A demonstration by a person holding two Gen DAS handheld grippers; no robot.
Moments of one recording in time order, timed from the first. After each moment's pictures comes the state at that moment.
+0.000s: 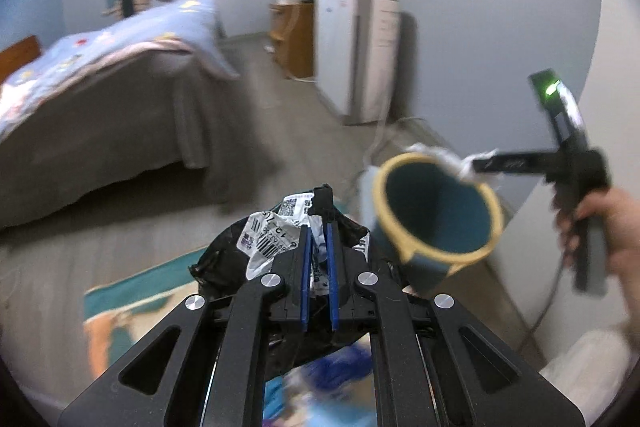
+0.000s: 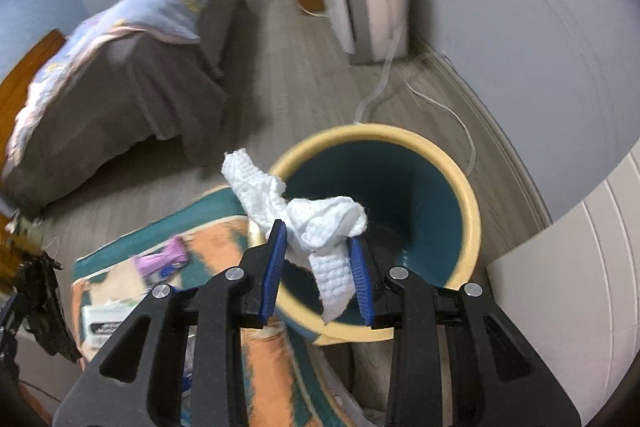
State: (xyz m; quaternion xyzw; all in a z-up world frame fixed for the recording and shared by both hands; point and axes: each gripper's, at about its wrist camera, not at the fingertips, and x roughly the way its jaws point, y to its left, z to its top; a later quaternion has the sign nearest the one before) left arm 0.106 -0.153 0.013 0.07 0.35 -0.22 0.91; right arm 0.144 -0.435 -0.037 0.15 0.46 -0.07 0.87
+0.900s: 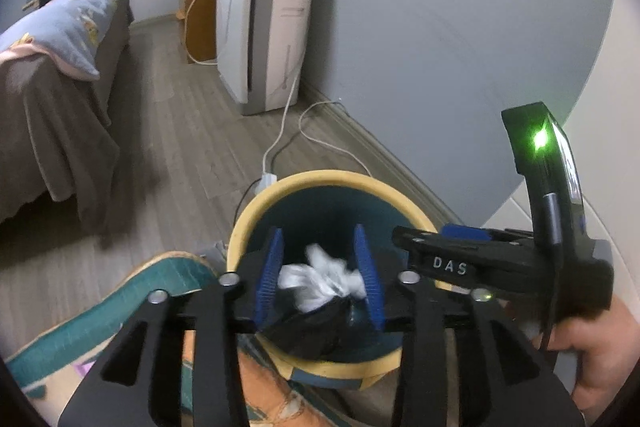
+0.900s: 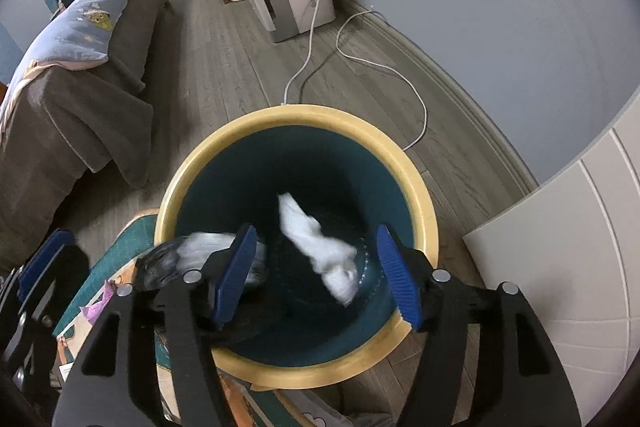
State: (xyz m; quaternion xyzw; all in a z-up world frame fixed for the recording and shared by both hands) left arm 0.200 -0.327 -0.051 0.06 0.38 -0.33 0.86; right arm 0.164 -0.500 -0.091 0.22 0.49 -0.17 0.83
